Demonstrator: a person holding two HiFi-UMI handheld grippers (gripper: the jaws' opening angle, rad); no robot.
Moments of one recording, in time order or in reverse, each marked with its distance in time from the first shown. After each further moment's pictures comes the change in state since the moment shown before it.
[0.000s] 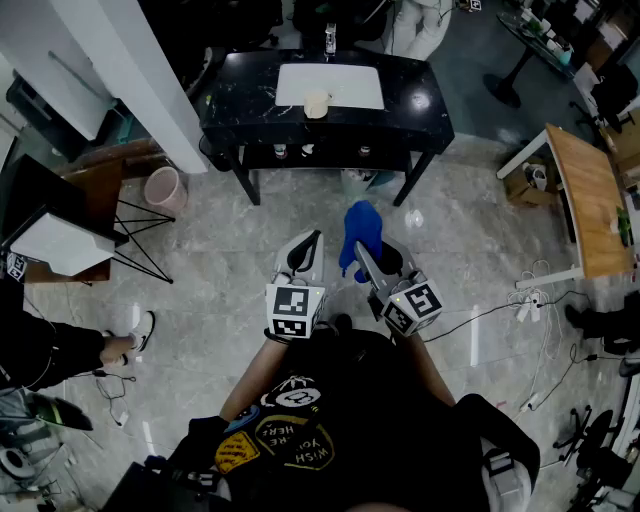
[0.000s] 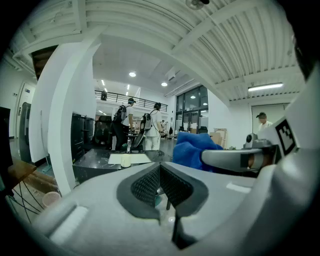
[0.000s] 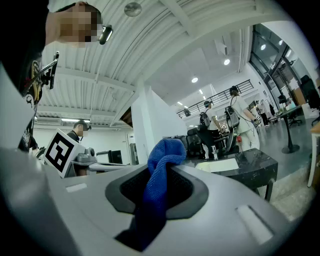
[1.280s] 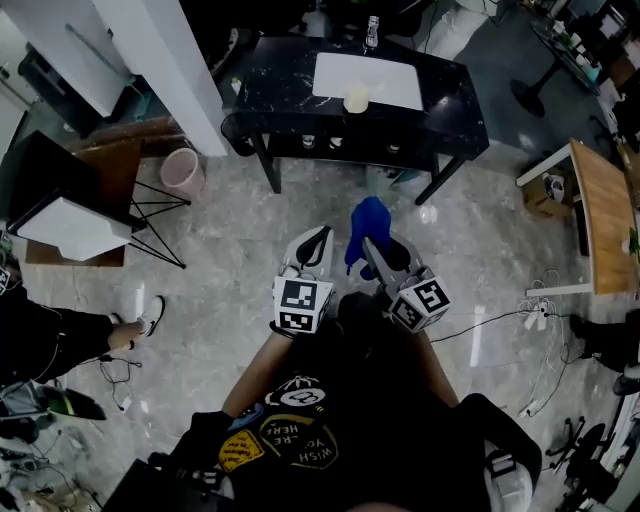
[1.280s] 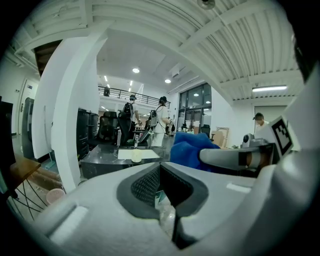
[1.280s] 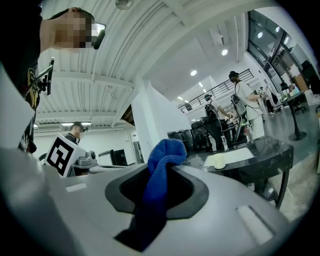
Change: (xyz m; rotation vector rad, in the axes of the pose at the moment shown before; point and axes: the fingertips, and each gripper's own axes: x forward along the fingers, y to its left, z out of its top) left arm -0.011 0.088 -0.016 -0.031 0.049 0.007; right arm 0.083 0.036 -0.028 0.068 0.041 0.043
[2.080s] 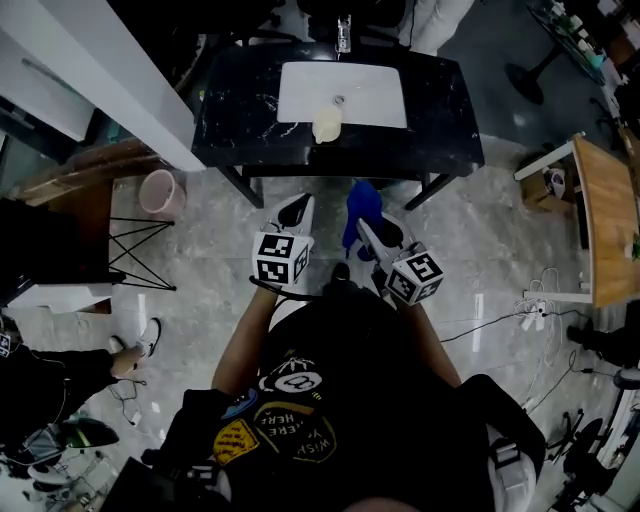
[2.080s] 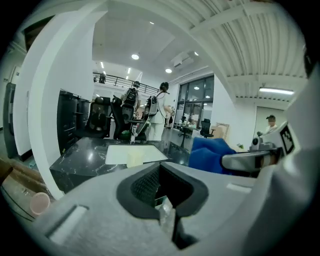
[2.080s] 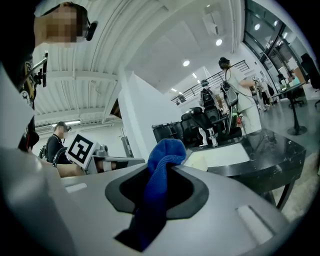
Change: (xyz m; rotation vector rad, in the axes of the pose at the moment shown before) left arm 0.253 0.083 0.024 -0.030 0.104 -0.076; right arm 0.112 -0.213 0.013 0.056 0.091 -0.038
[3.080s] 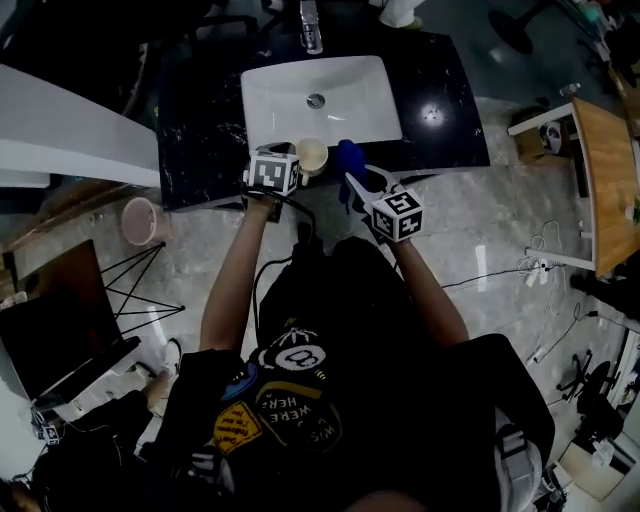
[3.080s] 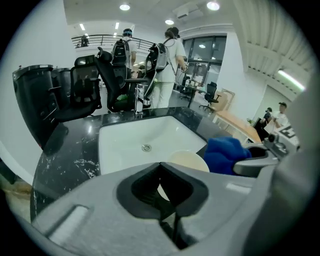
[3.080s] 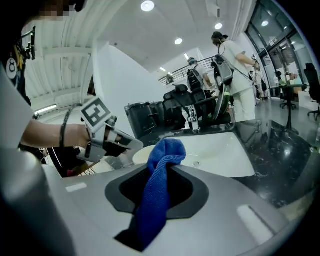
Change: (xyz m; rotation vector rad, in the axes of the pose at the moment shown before) left arm 0.271 0.166 0.013 0.026 0.505 -0.012; right arm 0.190 -0.215 -0.021 0.020 0.246 -0.172
